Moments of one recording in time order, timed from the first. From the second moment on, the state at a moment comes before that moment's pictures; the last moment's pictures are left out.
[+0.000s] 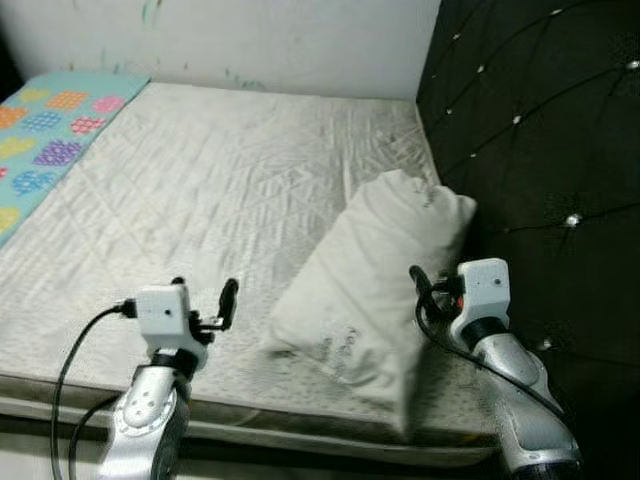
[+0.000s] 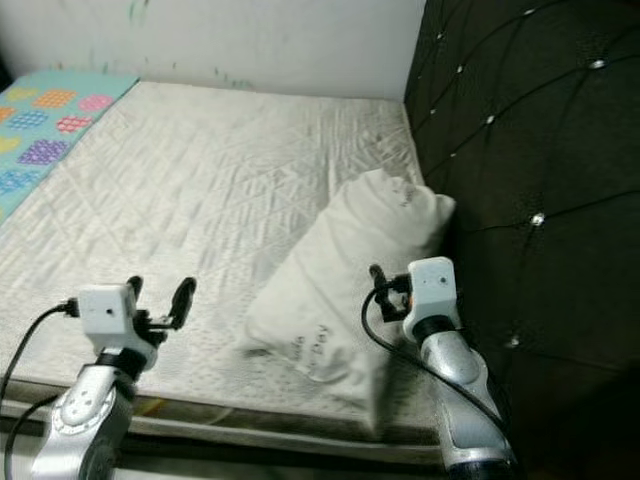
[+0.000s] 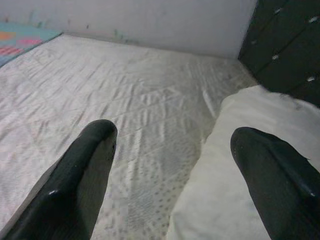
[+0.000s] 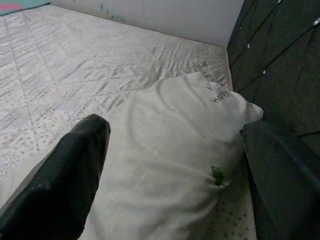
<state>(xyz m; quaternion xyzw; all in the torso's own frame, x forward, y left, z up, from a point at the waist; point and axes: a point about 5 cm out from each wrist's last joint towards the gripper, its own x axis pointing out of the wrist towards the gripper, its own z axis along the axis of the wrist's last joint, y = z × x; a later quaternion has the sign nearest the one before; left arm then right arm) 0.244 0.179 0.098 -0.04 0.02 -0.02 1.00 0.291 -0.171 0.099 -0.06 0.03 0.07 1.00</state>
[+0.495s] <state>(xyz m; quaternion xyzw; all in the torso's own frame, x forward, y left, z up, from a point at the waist) 0.245 0.176 0.098 -0.05 0.02 -0.02 1.00 0.290 -0.175 0.098 -0.06 0.03 0.06 1.00</state>
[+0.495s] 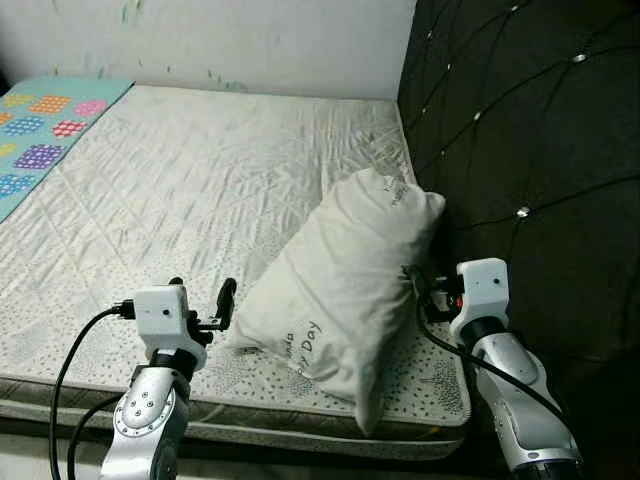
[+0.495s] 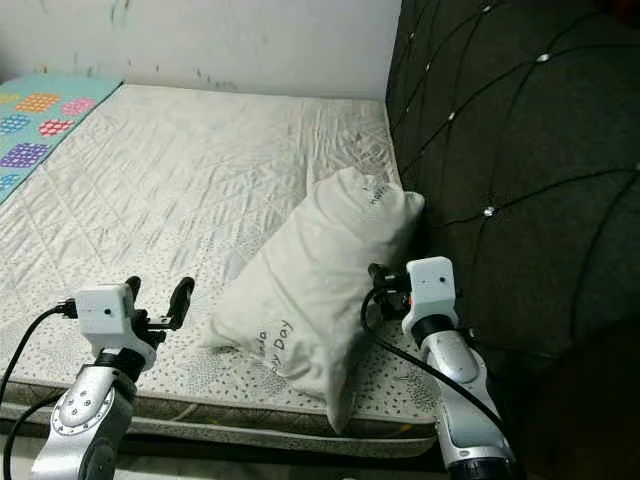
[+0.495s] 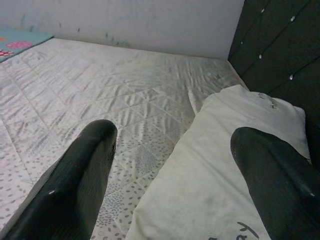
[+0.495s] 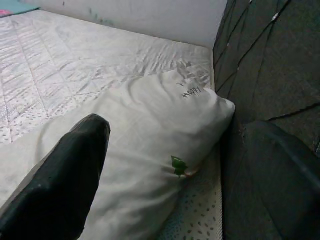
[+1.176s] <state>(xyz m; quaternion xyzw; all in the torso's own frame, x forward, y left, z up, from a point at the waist) 0.245 0.180 0.098 -0.05 0.02 -0.01 1.00 0.292 -0.174 0.099 -0.06 0.03 0.06 1.00</state>
